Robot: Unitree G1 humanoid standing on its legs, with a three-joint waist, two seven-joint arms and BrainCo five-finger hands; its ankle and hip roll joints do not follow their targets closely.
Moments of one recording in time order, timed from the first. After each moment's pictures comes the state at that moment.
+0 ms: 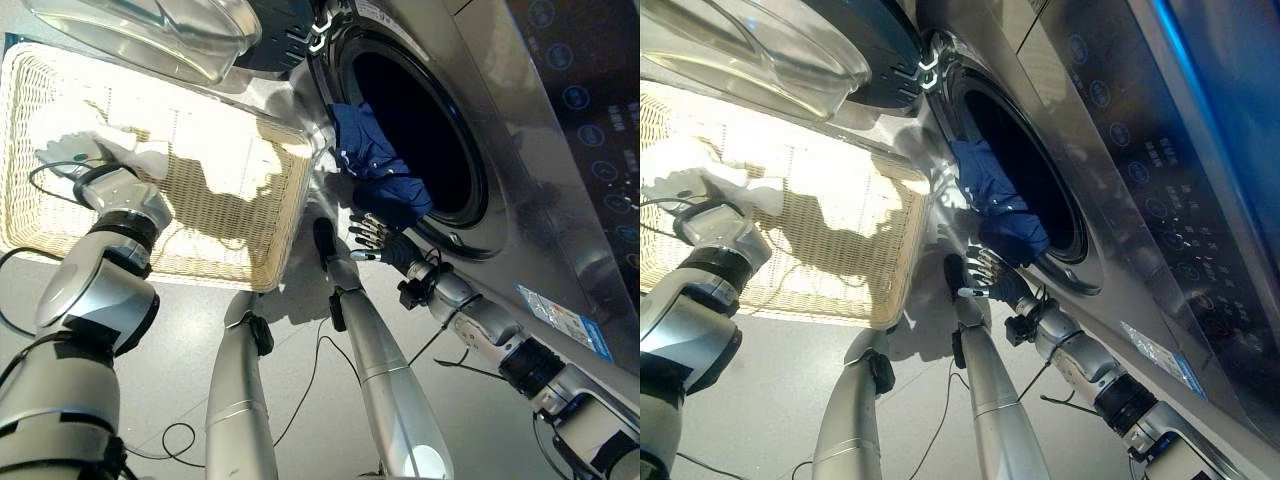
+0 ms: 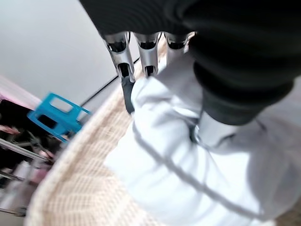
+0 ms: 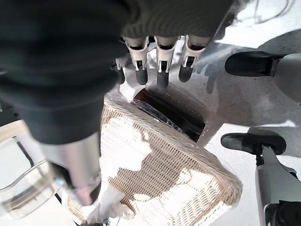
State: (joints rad) left arm -1.24 0.73 -0.72 1.24 0.48 0.76 0.24; right arm -0.52 -0.57 0.60 0.17 0.70 -0.03 0.02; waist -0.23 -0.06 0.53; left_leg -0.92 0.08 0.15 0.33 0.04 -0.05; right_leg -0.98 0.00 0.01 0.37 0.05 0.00
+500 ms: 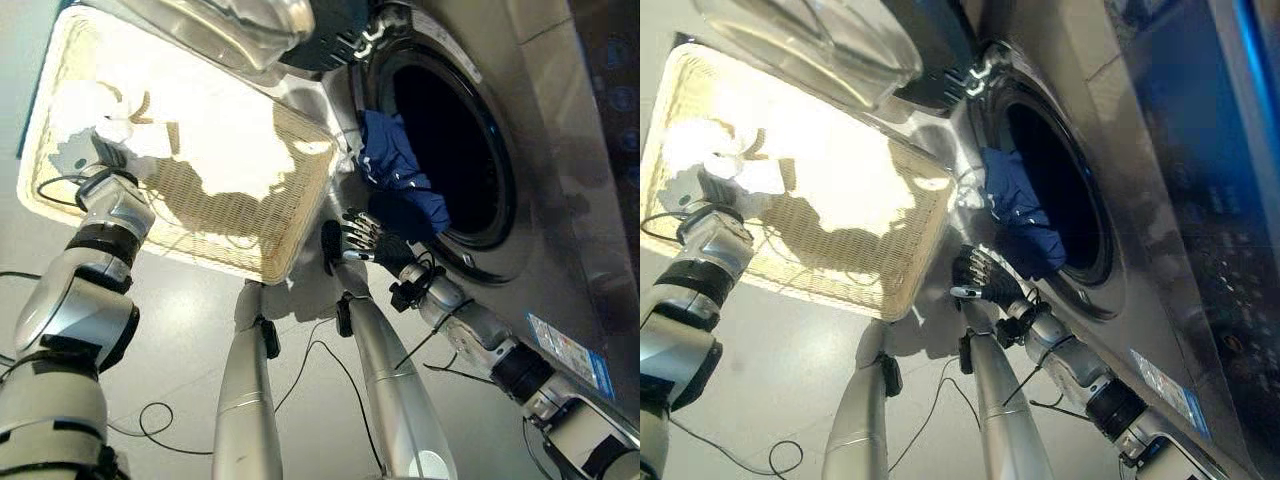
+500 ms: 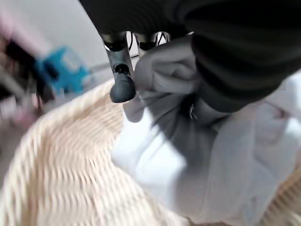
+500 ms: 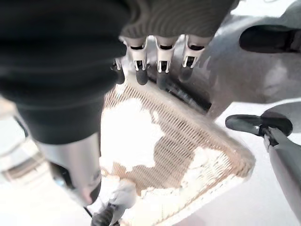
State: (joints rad) left arm -1.10 0.80 -0.47 0.97 0.00 0.43 0.49; right arm -0.51 -0.50 0.59 0.15 0.72 -0.04 -0.02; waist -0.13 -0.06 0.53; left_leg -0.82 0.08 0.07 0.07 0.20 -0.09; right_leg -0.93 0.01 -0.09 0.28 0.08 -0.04
